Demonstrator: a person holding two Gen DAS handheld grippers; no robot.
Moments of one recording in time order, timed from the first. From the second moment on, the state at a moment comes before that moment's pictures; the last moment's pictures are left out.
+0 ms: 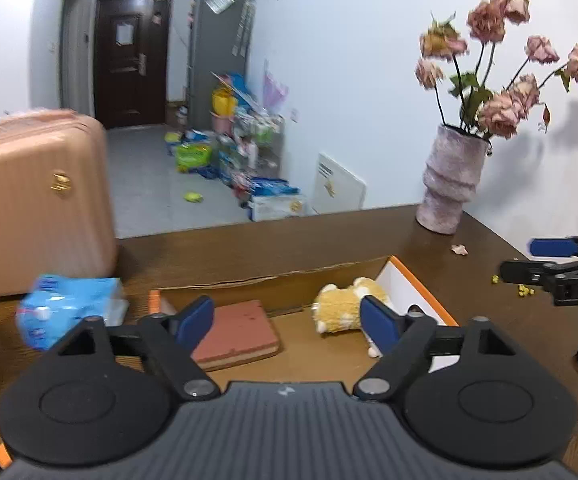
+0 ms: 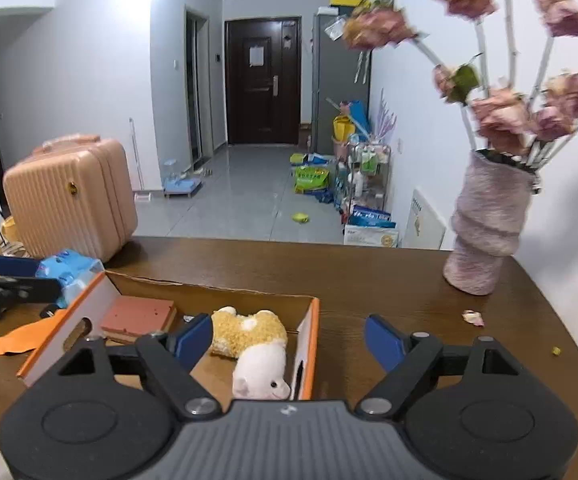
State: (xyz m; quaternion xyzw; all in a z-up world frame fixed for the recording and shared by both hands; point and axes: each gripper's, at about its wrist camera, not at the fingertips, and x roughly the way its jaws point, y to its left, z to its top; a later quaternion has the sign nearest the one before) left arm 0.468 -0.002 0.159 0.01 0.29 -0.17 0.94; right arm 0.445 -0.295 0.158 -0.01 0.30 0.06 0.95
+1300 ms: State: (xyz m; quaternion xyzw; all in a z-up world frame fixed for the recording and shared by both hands) left arm 0.196 -0.073 0.002 -0.05 0.34 -0.27 0.90; right arm 0.215 -0.300 -0.001 0.09 0.29 0.18 0.94
